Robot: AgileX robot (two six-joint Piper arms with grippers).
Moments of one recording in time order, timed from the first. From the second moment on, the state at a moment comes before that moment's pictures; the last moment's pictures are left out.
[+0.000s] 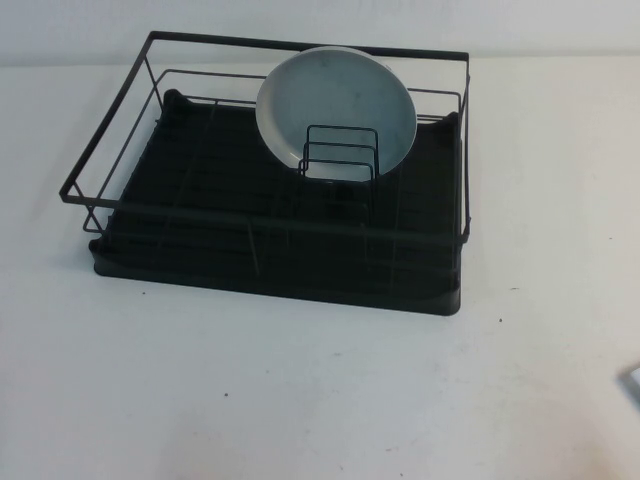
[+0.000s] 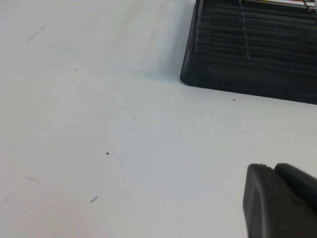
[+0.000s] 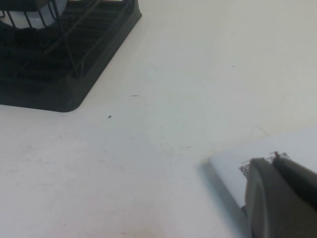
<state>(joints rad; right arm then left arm) 0.05 -0.01 0.03 0.27 0.37 -0.20 -0.09 -0.01 0.02 0.08 0.35 -0.06</state>
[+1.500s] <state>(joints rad) 0.05 -0.01 0.03 0.48 0.27 -0.20 -0.09 -0.01 0.02 0.08 0.35 -0.06</state>
